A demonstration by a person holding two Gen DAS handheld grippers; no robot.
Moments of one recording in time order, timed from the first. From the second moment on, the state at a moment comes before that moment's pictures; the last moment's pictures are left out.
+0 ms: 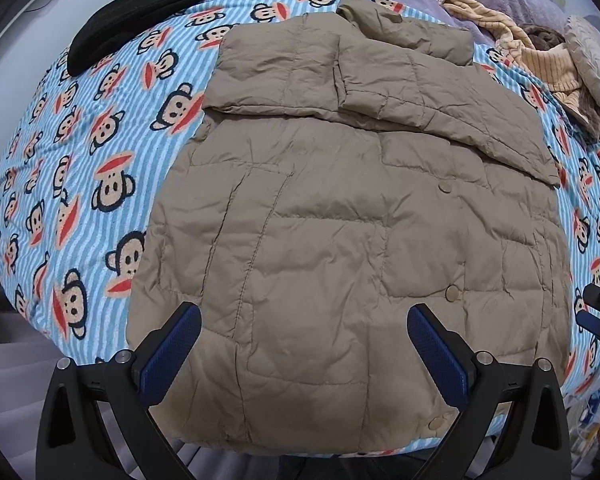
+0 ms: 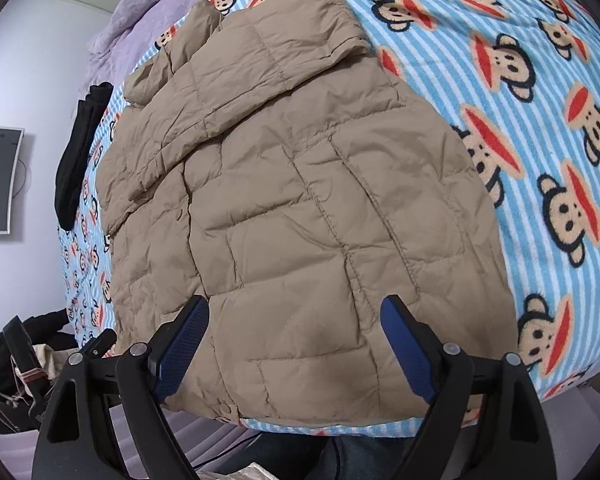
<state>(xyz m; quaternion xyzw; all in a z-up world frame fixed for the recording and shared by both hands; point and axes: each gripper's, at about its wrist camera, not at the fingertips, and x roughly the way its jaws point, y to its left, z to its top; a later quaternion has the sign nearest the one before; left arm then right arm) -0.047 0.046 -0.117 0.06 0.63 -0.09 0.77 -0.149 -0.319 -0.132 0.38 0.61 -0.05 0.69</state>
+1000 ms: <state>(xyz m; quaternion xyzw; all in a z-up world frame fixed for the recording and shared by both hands) -0.104 0.151 -0.159 -0.07 0.68 -0.22 0.70 -0.279 -0.289 -0.176 0.50 0.56 -0.14 0.64</state>
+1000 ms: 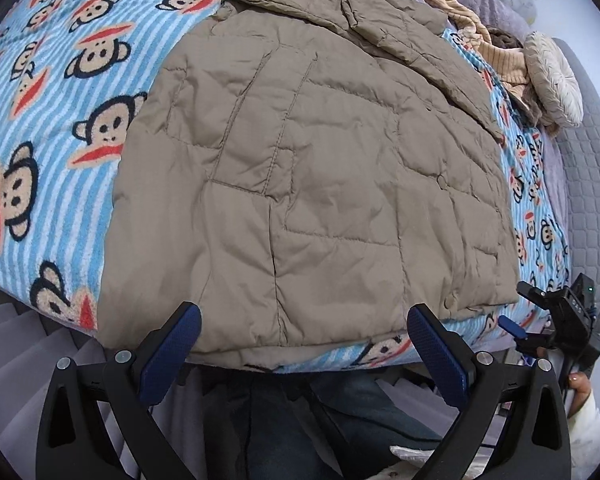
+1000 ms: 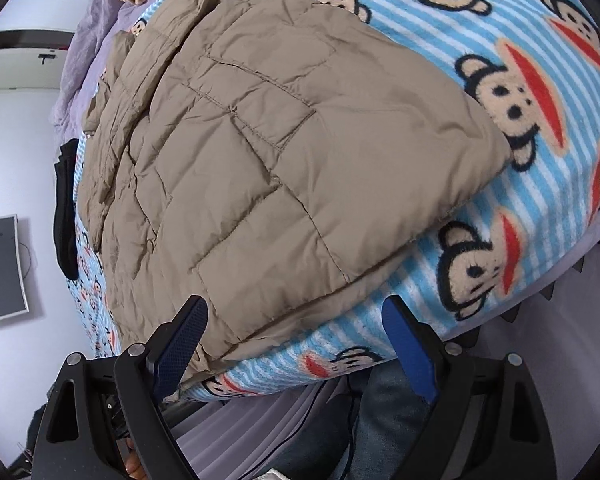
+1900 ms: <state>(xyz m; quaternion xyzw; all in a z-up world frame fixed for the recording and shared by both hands) -0.100 0.140 -0.200 -0.19 0.69 -0.26 0.65 -0.306 -0.305 -0.212 0.60 0.51 -0.16 0.60</state>
